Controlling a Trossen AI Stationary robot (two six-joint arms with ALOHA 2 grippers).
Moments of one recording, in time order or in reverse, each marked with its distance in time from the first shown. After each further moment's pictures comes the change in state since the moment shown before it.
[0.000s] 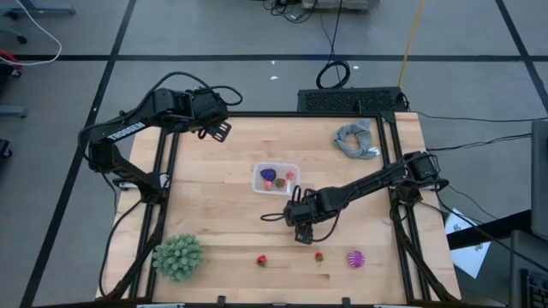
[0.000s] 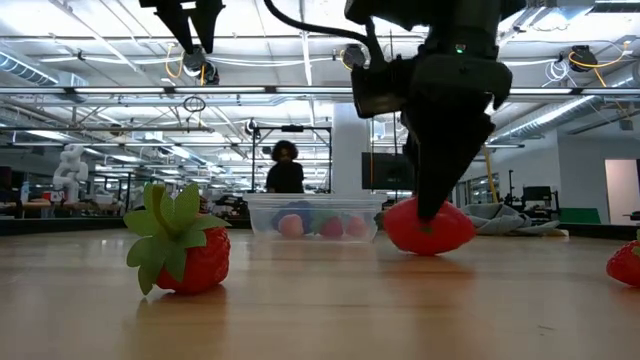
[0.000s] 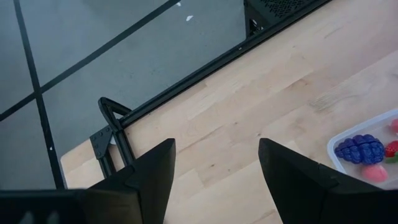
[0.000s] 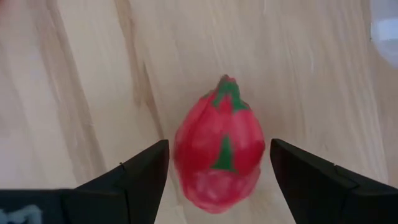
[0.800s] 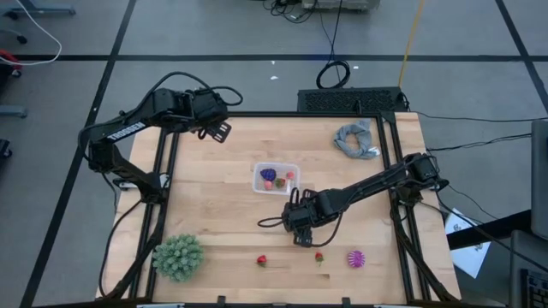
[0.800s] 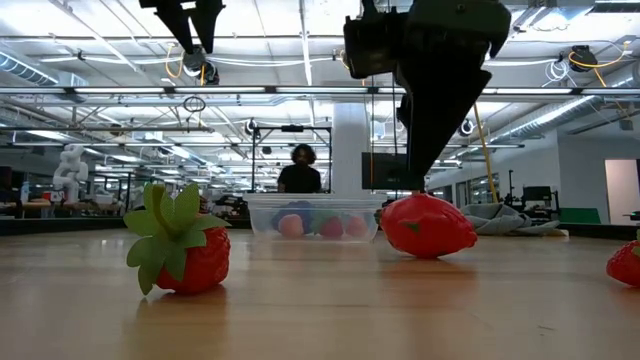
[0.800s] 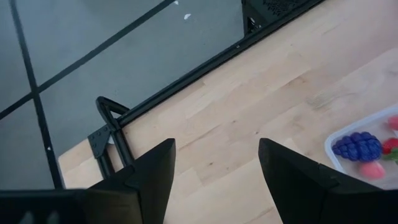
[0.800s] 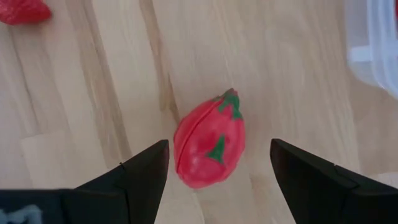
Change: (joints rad) left arm 0.000 0.000 0.000 0.000 0.008 0.003; right arm 0.040 0.000 0.133 -0.132 0.046 0.017
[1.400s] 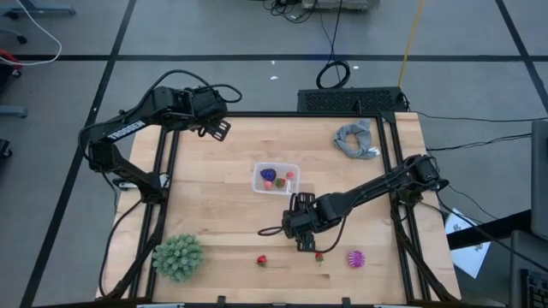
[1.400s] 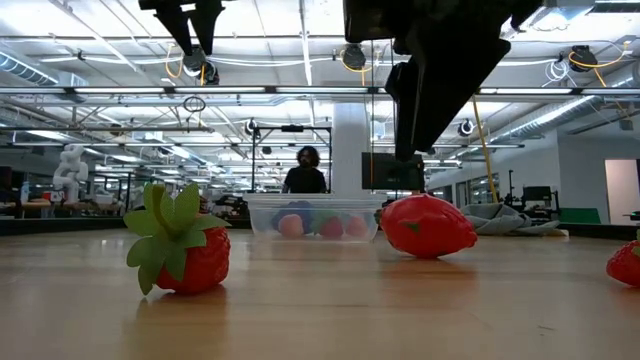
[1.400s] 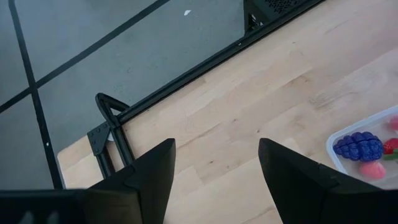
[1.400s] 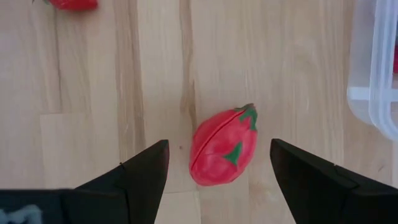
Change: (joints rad) left arm 0.021 0.000 0.000 0.000 0.021 0.007; right arm 0.040 0.001 0.065 -0.039 0.033 -0.145
